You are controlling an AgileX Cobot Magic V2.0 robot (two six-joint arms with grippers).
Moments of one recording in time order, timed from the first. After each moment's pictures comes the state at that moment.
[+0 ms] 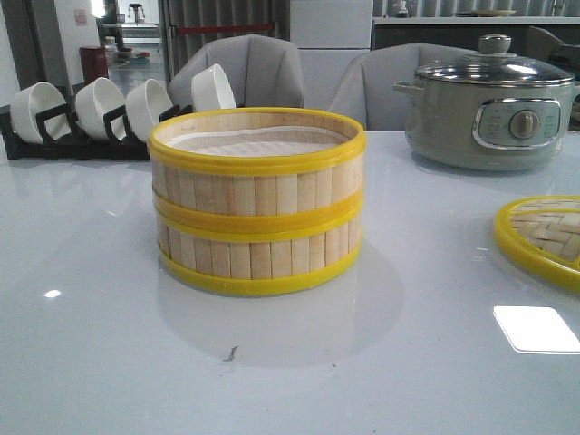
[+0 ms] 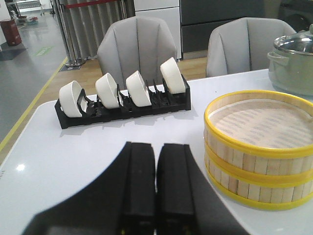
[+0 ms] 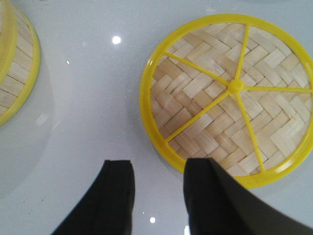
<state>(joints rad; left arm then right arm) -0.25 0.27 -0.51 0.09 0.43 -0.01 -0.03 1.27 -0.98 0.14 0.70 -0.08</state>
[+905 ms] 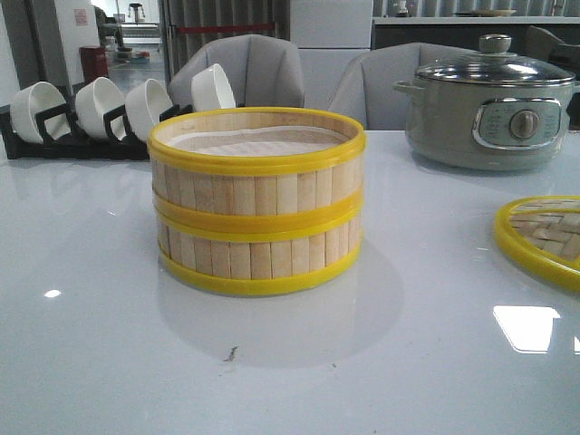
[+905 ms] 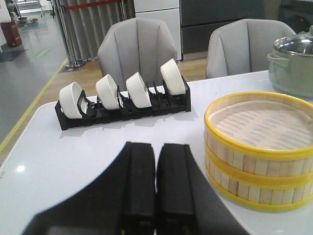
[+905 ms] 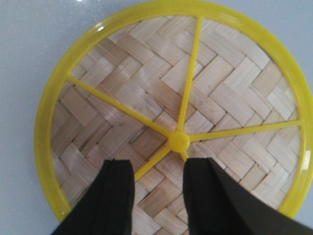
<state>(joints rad) -0.25 0.27 -0.51 0.09 0.43 -0.01 -0.15 1.75 -1.23 0.08 0.66 -0.08</state>
